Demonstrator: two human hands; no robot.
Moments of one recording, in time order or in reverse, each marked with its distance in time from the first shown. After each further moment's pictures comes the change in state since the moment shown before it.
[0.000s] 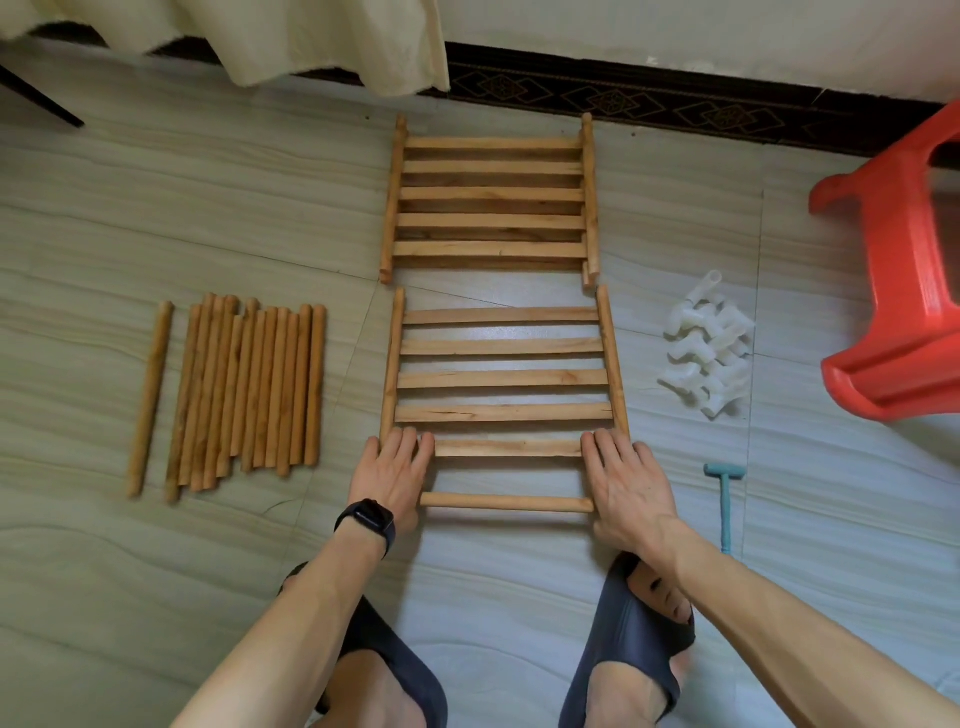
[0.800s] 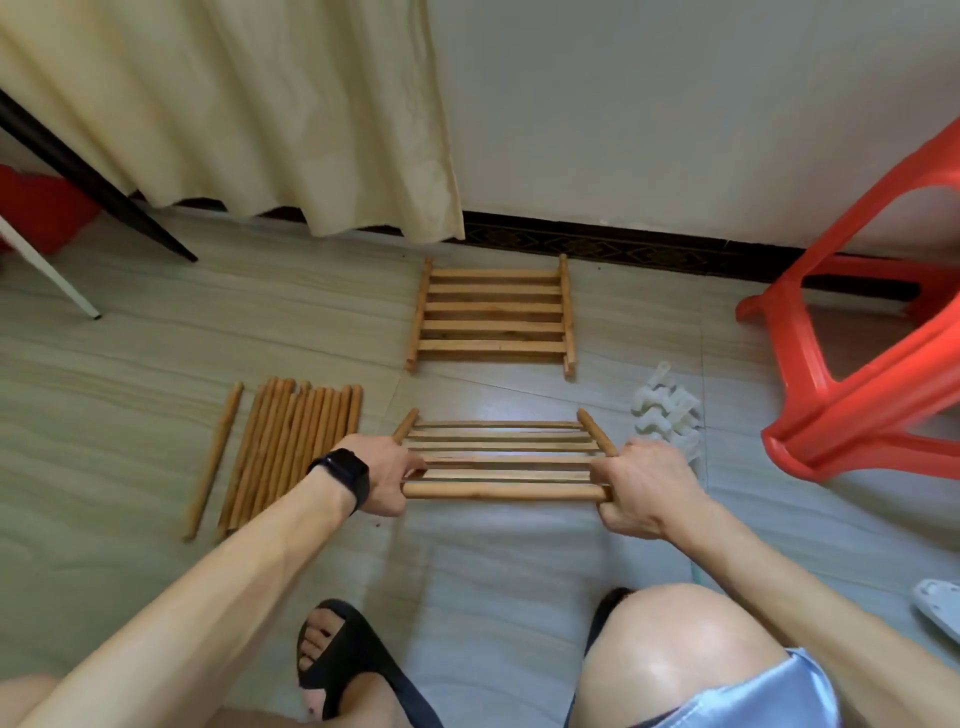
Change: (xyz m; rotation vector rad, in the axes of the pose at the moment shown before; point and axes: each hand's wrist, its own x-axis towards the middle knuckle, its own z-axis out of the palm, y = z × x) left_hand -0.087 -0.060 -0.161 -0.108 -0.093 0.083; right_hand -0.085 0.031 -0.151 -0.020 0.210 -0.065
